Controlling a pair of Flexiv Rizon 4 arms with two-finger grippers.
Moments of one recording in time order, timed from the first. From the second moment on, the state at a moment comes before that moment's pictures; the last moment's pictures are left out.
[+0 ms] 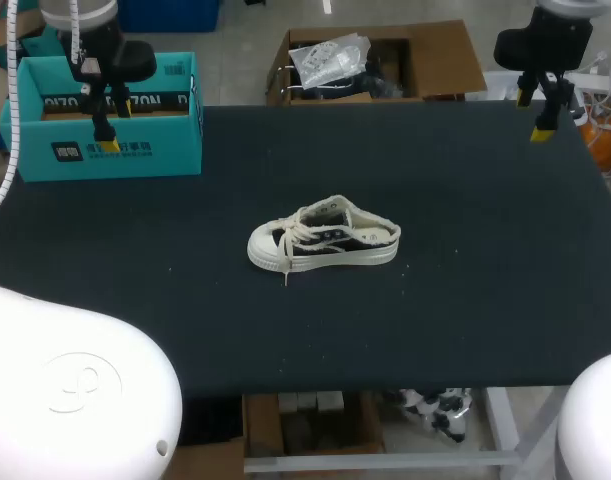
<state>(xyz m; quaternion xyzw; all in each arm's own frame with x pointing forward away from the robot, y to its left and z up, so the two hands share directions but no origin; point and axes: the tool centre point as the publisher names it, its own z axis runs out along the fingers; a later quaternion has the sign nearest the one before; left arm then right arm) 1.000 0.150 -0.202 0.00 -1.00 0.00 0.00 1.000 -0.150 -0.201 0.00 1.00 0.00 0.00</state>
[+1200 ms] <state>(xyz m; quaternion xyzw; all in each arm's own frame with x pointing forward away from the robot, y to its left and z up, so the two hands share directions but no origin) 0.952 0.087 -0.229 0.22 -0.97 0.03 0.10 0.969 -0.071 -0.263 0.03 0.99 0.16 -0.01</state>
